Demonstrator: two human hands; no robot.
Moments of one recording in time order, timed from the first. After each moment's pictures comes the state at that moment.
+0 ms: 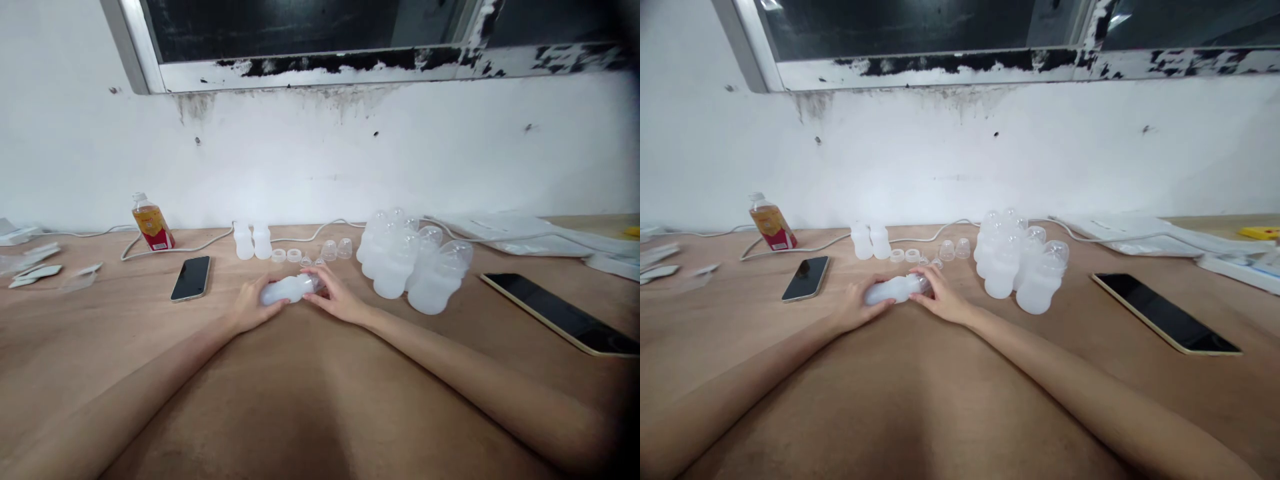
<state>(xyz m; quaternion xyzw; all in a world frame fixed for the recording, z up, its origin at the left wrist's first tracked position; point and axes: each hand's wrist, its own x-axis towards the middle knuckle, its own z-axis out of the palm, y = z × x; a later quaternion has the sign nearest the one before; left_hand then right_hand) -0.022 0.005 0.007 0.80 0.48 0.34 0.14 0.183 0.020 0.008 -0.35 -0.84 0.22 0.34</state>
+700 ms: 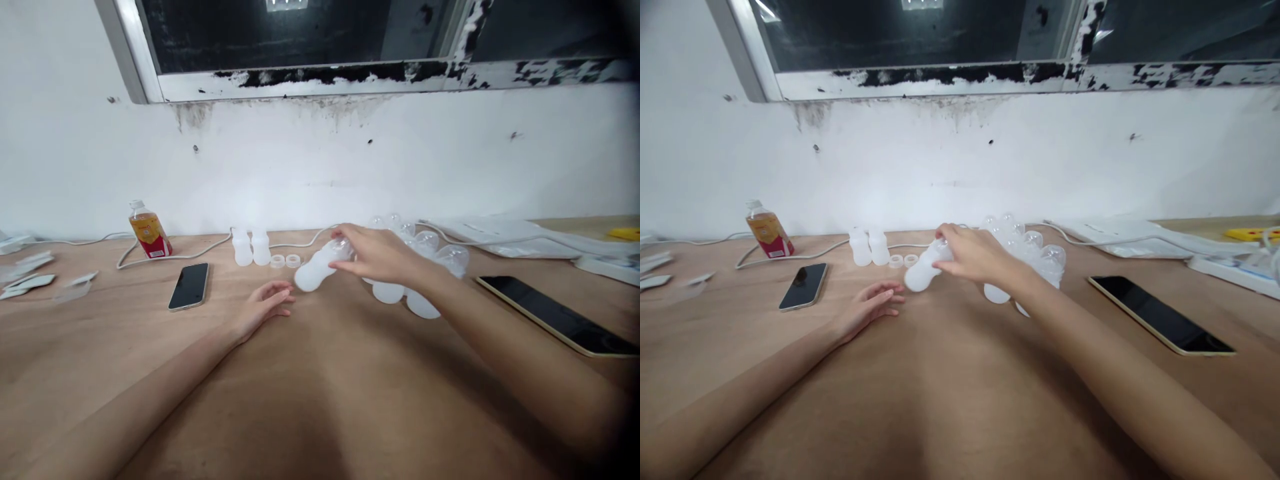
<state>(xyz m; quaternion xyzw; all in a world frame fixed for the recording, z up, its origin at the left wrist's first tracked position) -0.008 0.012 -0.002 0.55 0.34 0.43 0.63 0.213 0.021 0.105 -0.49 -0.85 -0.13 0.16</state>
